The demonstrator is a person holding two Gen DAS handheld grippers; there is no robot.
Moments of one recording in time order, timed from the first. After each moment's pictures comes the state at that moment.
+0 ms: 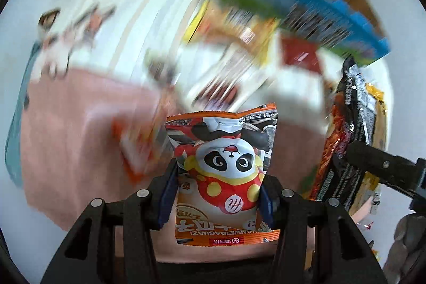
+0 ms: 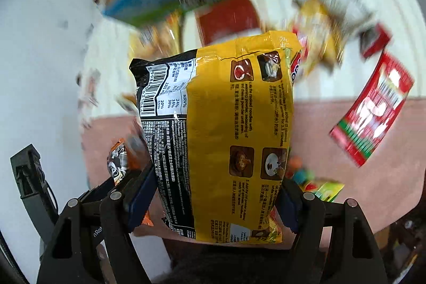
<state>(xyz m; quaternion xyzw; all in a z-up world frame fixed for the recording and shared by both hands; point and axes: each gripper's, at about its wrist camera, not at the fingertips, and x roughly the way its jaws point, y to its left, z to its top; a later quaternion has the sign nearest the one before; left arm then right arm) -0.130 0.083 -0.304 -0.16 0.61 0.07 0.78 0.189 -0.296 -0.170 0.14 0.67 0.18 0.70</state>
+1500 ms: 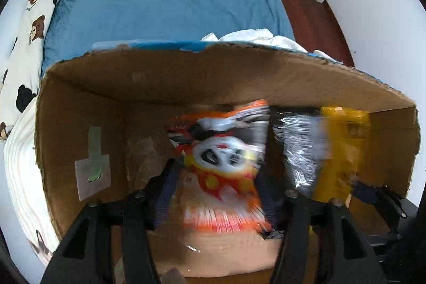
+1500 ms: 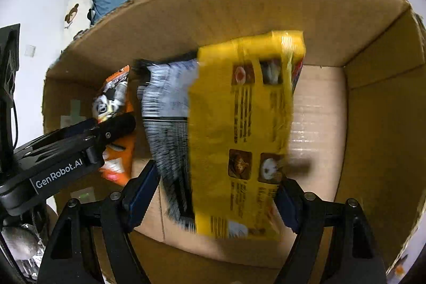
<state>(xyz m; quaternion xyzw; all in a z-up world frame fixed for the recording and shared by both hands) 0.378 0.077 -0.295 -0.11 0.67 0.01 0.74 0.520 -0.344 -0.179 0.05 0.70 0.14 0.70</state>
